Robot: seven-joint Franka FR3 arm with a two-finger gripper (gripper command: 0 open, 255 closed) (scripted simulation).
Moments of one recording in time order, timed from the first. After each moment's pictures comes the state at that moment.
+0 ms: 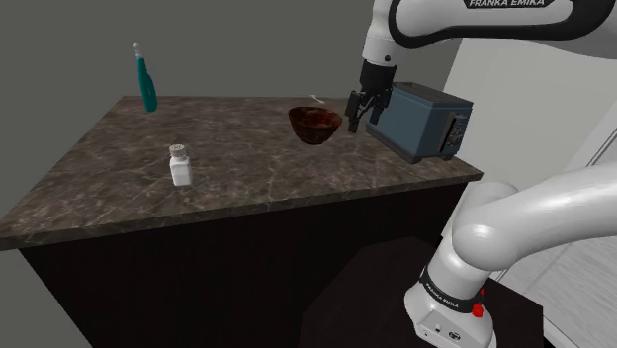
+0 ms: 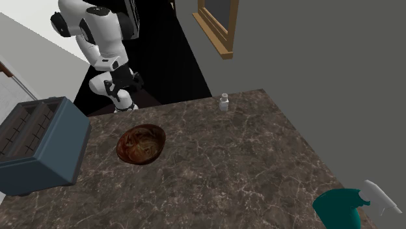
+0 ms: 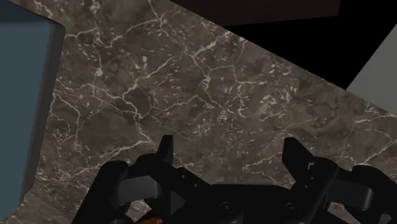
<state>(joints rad) 0.01 -0.78 -0.04 -2.41 -0.10 1.71 0.10</state>
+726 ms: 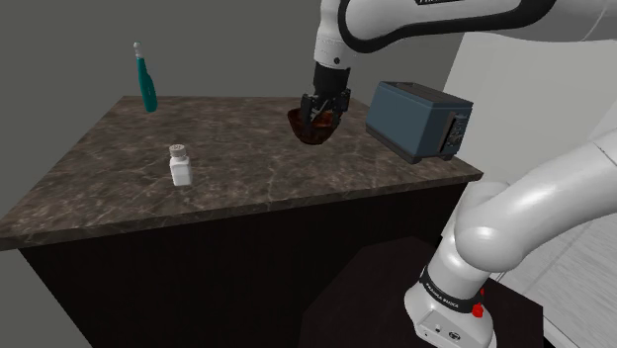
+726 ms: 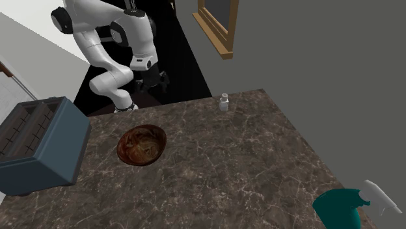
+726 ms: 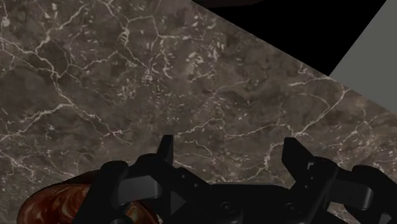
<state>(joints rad) 0.08 -0.56 0.10 -2.29 -0.02 1.82 0.25</state>
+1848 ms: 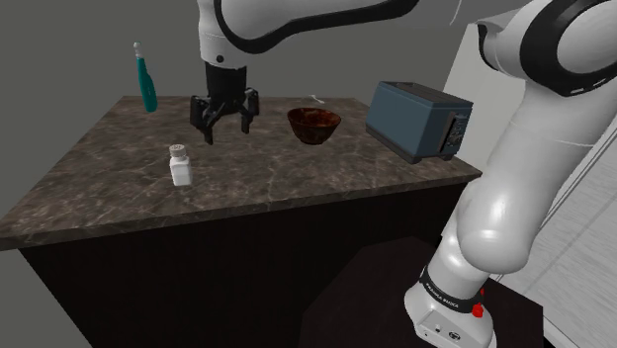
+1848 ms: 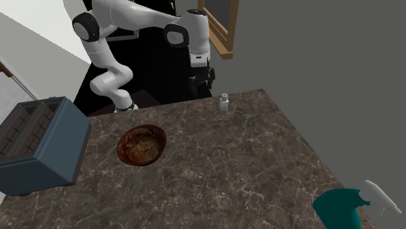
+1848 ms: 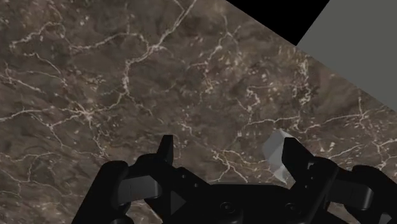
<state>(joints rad) 0.16 -0.02 0.32 -1.80 -0.08 1.88 0.53</state>
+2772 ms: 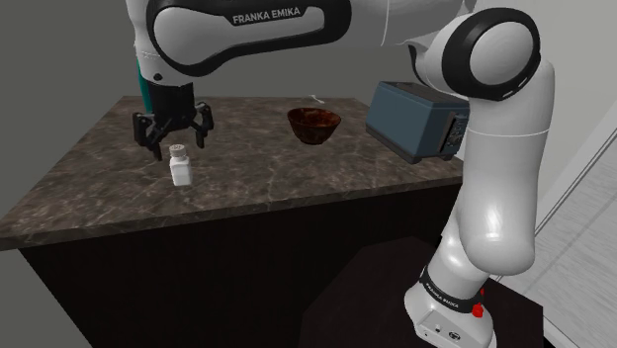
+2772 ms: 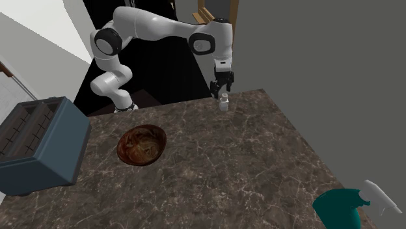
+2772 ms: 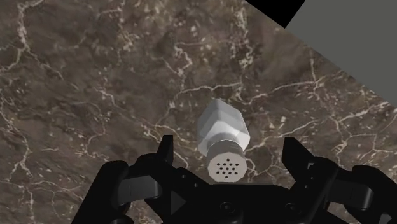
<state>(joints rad) 0.25 0.28 0.36 -1.51 -0.20 1.88 0.66</state>
